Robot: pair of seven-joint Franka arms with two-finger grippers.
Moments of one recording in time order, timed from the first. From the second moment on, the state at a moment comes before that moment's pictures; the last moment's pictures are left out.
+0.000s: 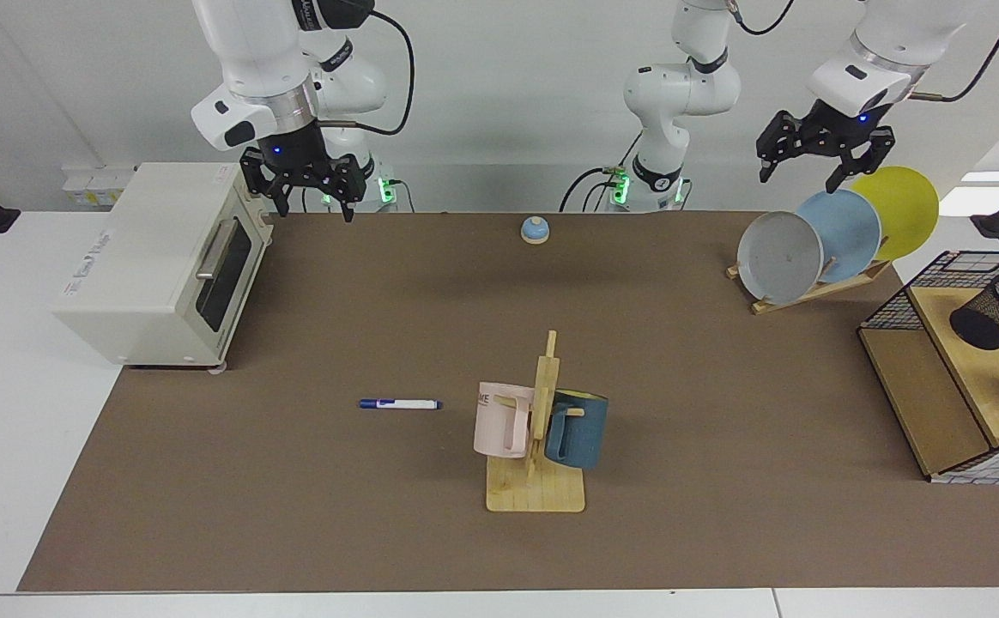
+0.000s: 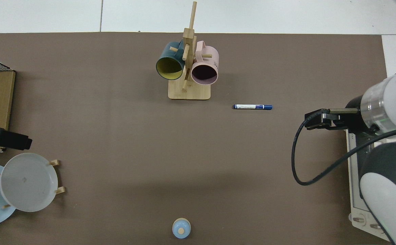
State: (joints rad) left arm -0.03 -0.05 -0.01 -1.49 -0.02 1.36 0.20; right arm 0.05 -0.03 0.15 -1.59 -0.01 1.54 0.31
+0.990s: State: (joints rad) left arm -0.03 -0.06 -0.02 -1.49 -0.02 1.32 0.20; right arm 0.05 -0.04 0.15 -1.59 -0.01 1.55 0.37
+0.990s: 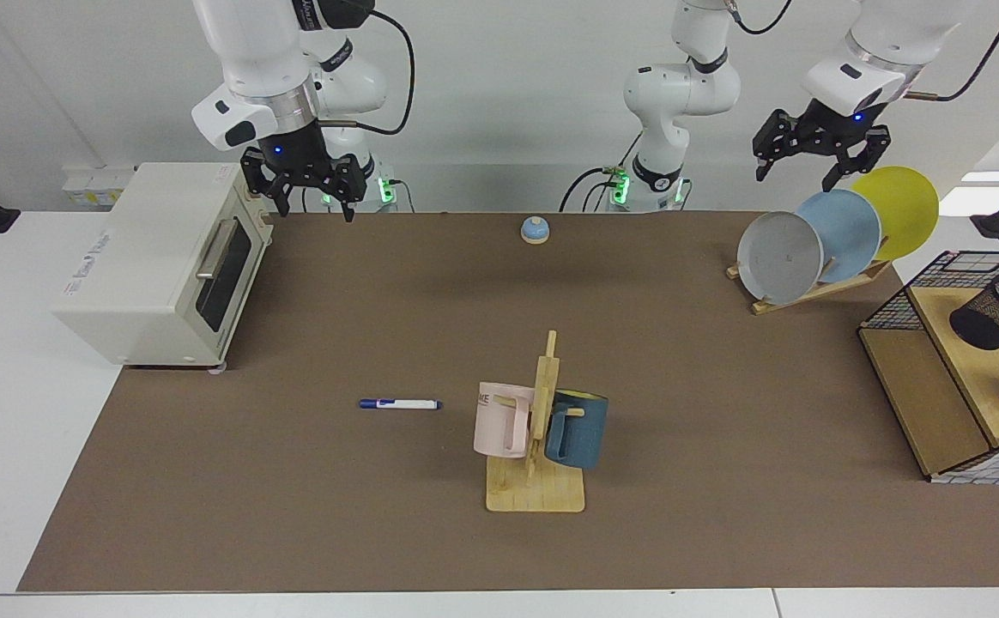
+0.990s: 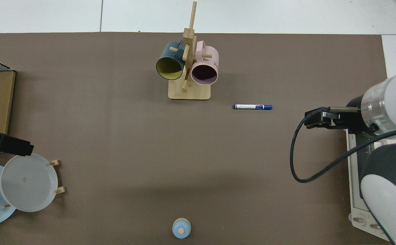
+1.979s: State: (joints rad) left arm -0.03 -0.07 -0.01 -1.49 -0.02 1.28 0.20; right arm 0.07 0.09 0.15 -1.61 0.04 1.67 1.52
